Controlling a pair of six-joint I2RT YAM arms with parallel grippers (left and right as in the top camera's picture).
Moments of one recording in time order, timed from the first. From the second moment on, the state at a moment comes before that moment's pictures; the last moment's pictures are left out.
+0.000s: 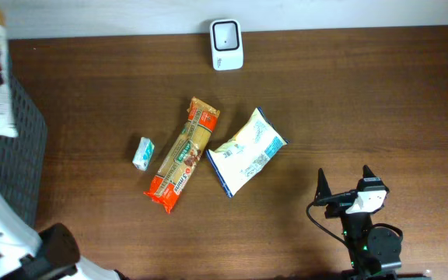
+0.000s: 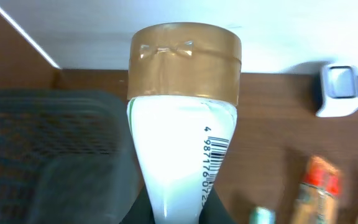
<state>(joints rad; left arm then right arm) 0.46 1.79 2.44 -1.37 0.31 0.27 0.10 0.01 0.01 -0.07 0.05 0.04</state>
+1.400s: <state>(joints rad) 0.01 1.99 1.32 -0.61 0.24 0.04 0.10 0.01 0.01 -0.07 0.05 0.05</state>
